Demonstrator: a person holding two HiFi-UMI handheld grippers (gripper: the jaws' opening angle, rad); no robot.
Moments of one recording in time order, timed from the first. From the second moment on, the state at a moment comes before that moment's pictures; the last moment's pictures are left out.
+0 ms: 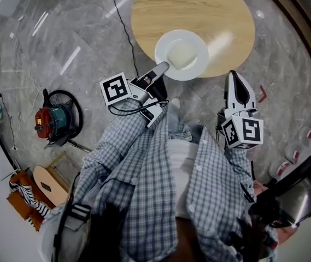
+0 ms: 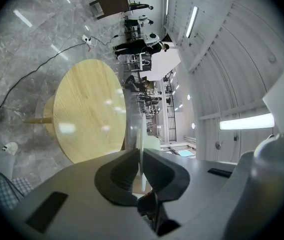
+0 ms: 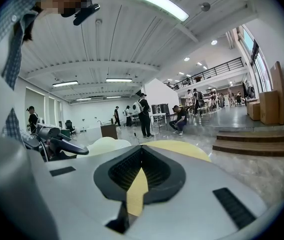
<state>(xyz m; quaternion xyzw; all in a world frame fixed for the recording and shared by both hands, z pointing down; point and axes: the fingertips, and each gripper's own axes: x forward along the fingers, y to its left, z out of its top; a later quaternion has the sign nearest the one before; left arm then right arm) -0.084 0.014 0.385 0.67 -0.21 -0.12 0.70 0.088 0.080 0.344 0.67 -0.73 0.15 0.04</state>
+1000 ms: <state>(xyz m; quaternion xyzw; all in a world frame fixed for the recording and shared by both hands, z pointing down) -0.098 -0.017 0.394 0.66 -0.22 -0.13 0.71 0.073 0.050 0.350 0.67 -0.73 0.16 0.05</state>
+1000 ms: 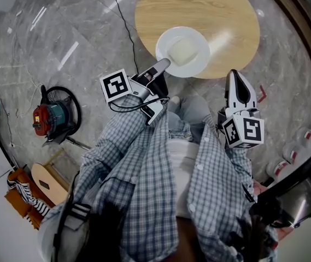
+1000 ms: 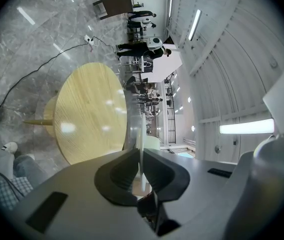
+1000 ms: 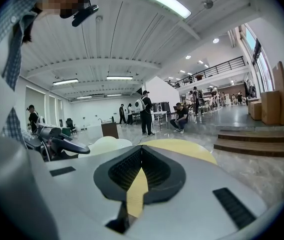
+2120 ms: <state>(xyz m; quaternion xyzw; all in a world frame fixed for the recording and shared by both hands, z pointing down) -0.098 -0.034 0.401 0.65 -0.24 -0.15 0.70 0.073 0.016 0.356 0.63 -0.76 0.17 0.03</state>
